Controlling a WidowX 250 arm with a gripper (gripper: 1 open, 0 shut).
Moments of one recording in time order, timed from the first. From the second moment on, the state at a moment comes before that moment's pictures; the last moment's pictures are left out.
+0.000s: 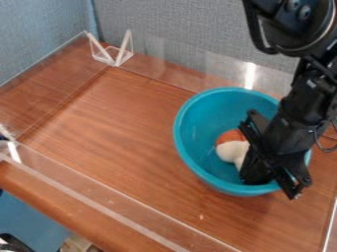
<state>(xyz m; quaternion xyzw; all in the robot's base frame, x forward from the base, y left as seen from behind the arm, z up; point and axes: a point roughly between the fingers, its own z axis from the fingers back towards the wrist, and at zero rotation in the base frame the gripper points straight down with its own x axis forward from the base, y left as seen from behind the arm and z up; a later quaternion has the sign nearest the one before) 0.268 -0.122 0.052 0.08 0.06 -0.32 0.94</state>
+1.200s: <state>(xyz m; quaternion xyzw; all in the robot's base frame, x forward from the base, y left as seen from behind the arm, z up) 0.239 -0.115 0.090 0.08 0.05 -0.34 0.94</state>
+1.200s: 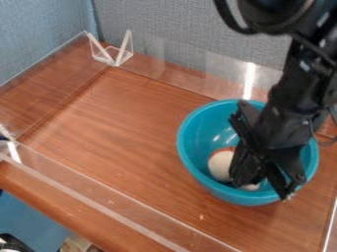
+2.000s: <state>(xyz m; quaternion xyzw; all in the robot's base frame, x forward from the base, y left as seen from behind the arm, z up) 0.216 0.056 0.160 0.08 0.02 -0.11 0.99</state>
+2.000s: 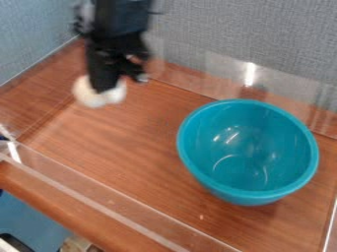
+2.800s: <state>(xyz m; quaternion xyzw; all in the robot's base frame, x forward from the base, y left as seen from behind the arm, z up) 0.210 0.027 0.104 0.06 0.02 -0.07 1.00</state>
